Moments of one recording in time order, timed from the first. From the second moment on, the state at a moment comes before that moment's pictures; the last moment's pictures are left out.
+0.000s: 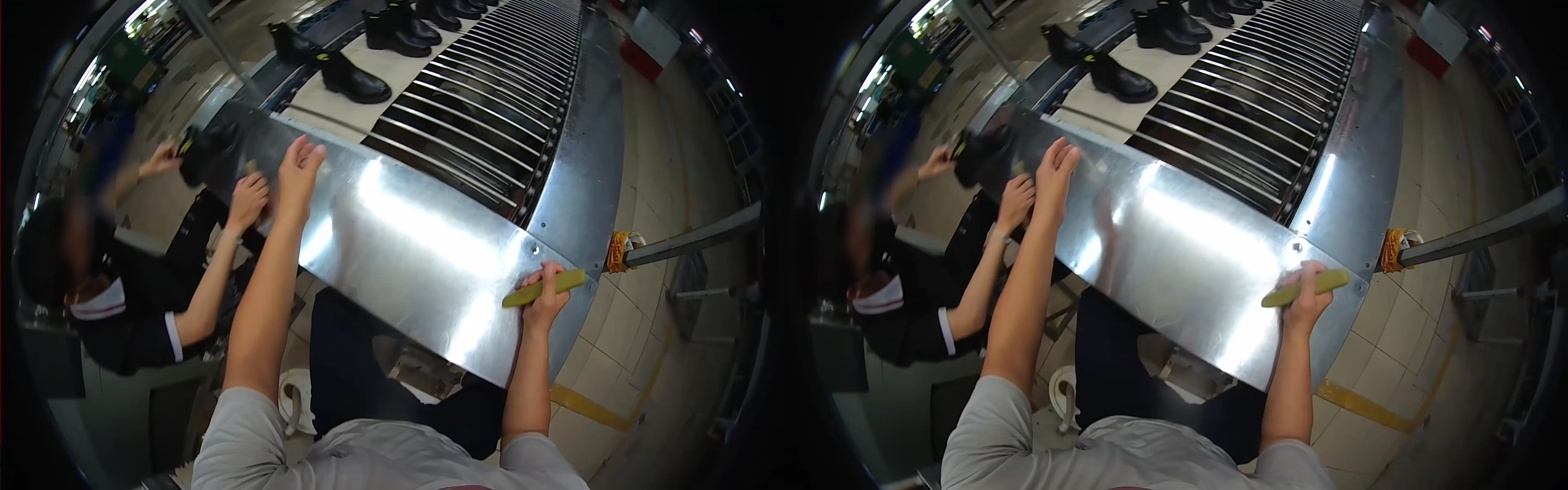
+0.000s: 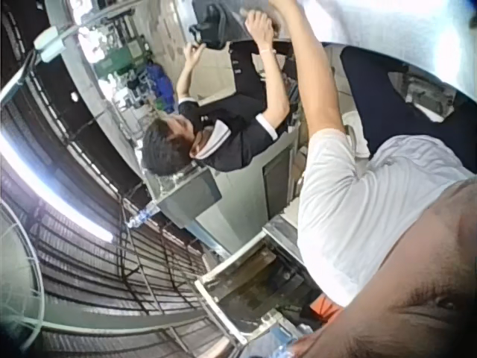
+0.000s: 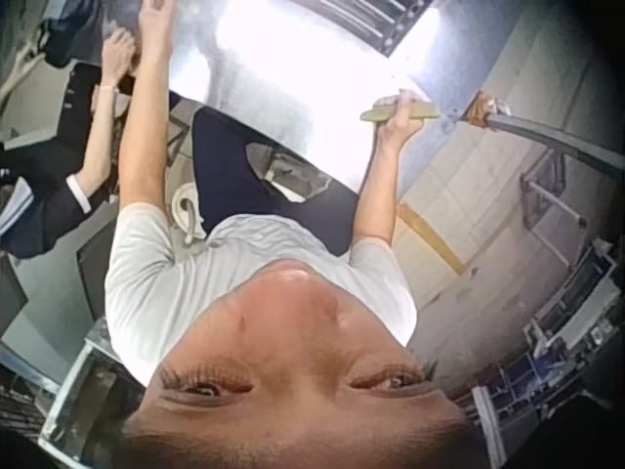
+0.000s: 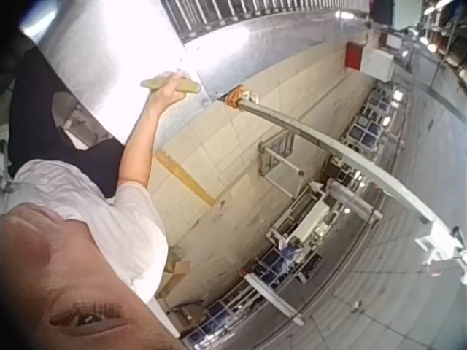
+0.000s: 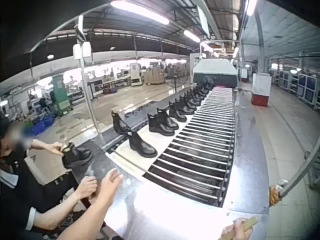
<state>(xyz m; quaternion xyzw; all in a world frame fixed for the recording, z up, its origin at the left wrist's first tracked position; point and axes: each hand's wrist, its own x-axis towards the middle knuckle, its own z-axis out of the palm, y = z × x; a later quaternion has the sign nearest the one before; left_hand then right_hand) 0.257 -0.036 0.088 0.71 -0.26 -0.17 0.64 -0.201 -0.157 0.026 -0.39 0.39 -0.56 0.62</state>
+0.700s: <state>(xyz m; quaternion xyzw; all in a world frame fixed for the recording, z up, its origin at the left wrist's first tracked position) 0.493 -0.378 -0.033 0.79 0.00 -0.09 0.61 -0.207 -0.165 0.015 -0.45 0.41 -0.55 0.56</state>
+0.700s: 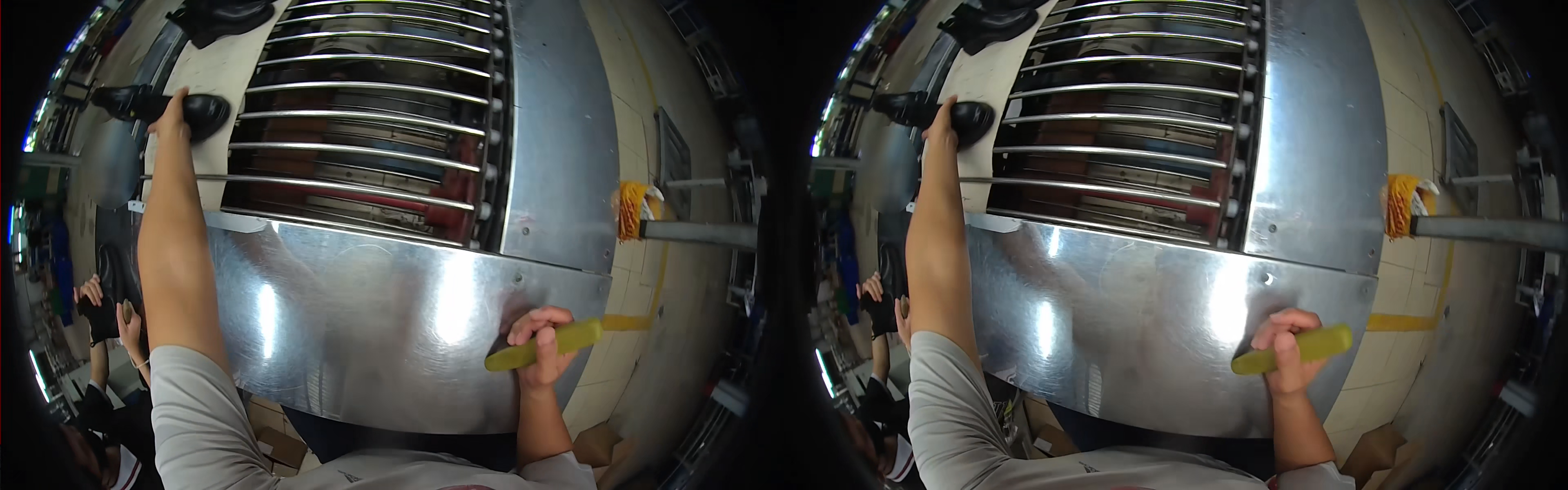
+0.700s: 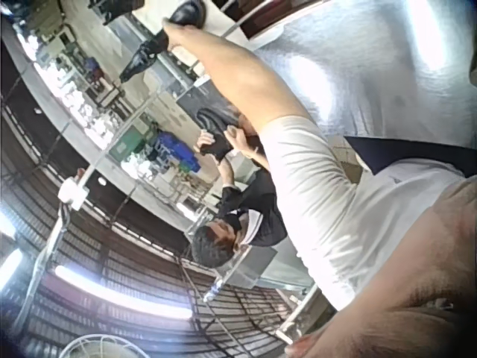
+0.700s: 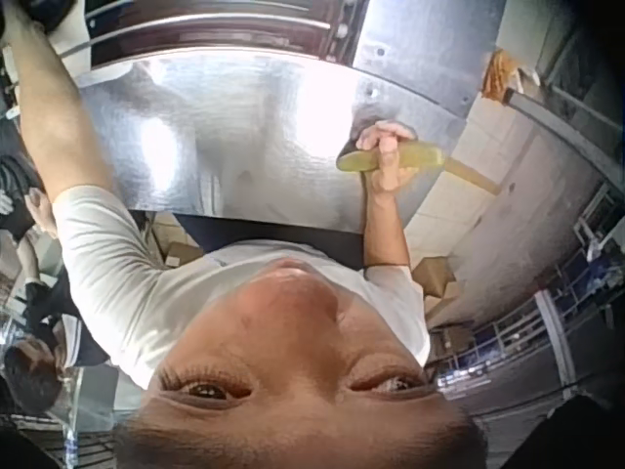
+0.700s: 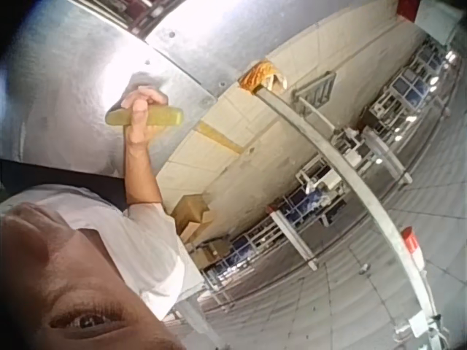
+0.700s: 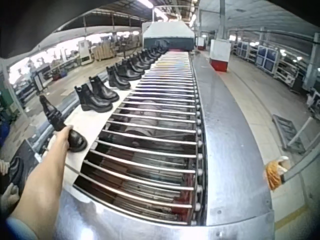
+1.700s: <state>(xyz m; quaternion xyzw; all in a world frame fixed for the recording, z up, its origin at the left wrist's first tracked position) -0.023 0.018 0.014 0.62 -0.25 -0.26 0.70 -0.201 -0.169 0.017 -0.42 0.40 -0.57 0.59</state>
